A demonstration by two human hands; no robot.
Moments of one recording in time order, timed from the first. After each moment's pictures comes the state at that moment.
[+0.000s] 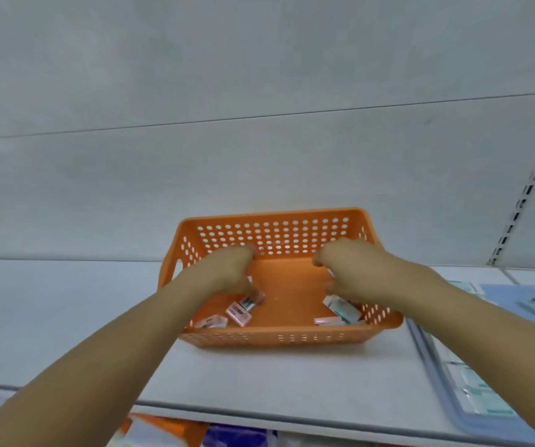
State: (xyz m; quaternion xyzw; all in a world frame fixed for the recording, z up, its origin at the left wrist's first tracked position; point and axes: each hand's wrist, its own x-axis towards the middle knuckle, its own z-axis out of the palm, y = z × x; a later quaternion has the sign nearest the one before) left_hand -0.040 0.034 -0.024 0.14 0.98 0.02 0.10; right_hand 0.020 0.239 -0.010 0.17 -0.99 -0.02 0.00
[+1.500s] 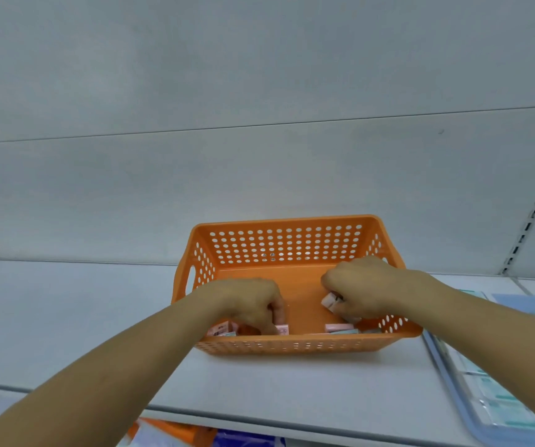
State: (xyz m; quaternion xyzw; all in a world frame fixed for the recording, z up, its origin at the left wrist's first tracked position) left_hand -0.035 0.030 -0.041 0.29 0.91 0.08 0.29; right_hand -0.001 0.238 -0.033 0.24 -0.96 -0.11 -0.06
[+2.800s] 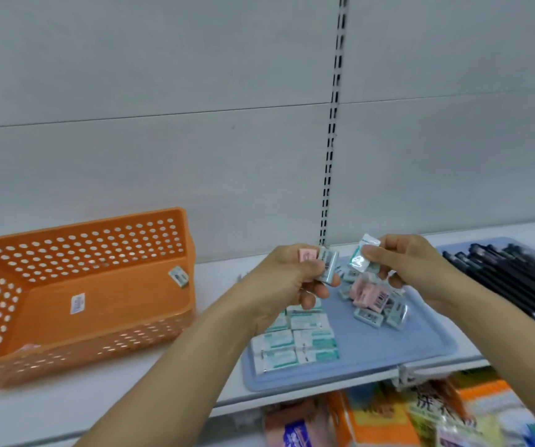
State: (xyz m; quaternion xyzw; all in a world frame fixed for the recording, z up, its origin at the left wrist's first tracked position) left_hand 0.099 0.303 -0.023 0.25 0.68 0.62 0.31; right_hand 0.153 0.521 -0.049 -0.17 -0.79 0.58 0.11
